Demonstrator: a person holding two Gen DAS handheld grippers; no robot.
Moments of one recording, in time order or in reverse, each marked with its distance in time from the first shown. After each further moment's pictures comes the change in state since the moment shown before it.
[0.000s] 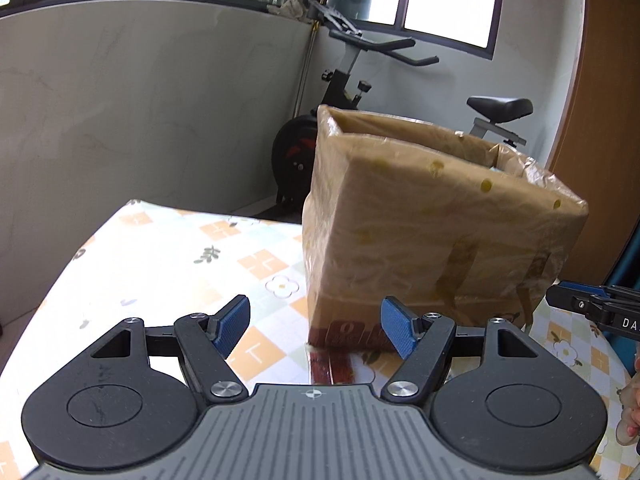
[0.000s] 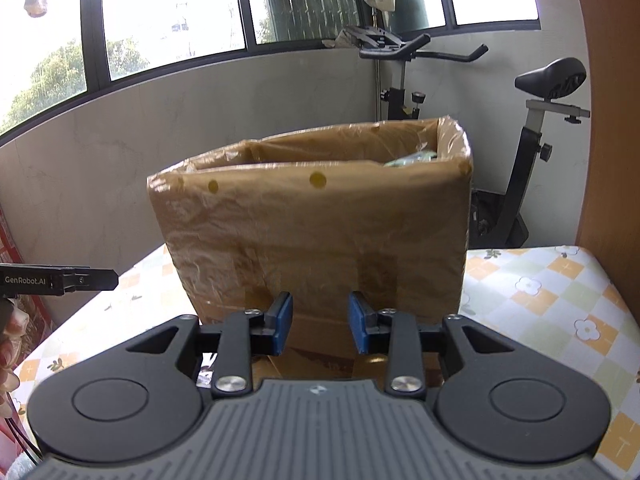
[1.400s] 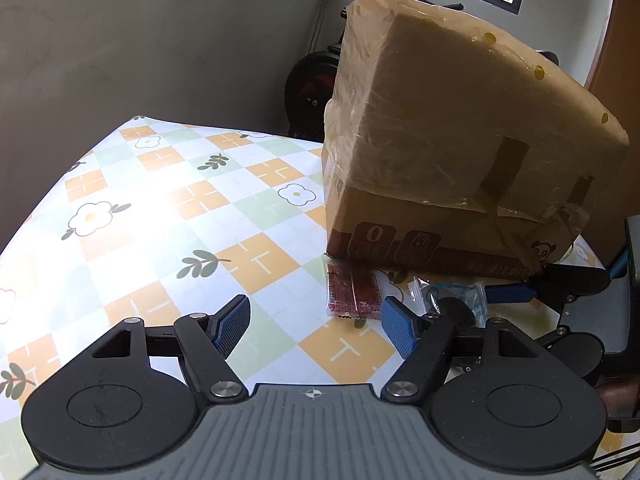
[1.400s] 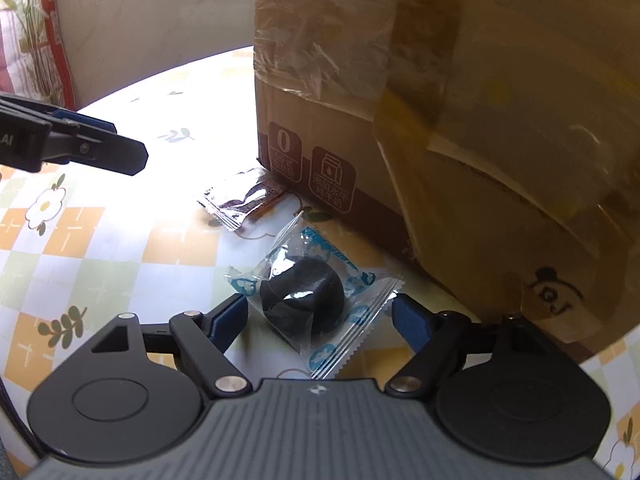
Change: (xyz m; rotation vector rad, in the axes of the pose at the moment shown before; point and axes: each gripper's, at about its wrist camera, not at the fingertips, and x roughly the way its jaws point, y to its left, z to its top) left arm 0.036 0.015 -0.054 -0.048 0.159 0.011; right arm 0.134 0.065 -0.068 -0.433 0.393 0.117
